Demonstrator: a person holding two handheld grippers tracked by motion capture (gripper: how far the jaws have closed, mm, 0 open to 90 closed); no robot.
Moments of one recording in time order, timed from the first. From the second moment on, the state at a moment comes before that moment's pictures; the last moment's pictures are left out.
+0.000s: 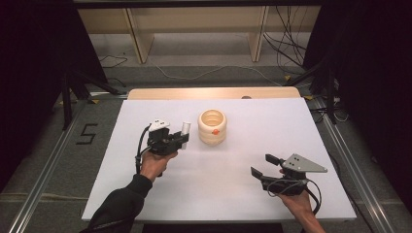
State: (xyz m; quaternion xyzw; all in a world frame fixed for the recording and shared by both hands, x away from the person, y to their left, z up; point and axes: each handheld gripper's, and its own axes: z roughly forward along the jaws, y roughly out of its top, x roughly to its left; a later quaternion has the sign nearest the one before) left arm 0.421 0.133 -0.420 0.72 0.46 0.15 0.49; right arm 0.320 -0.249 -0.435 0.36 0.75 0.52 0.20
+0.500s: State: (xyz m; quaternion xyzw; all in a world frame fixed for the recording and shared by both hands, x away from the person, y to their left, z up) left arm 0.434 0.129 -0.412 0.70 0.45 0.17 0.54; right arm 0.321 -0.248 -0.435 0.36 0.75 0.52 0.20
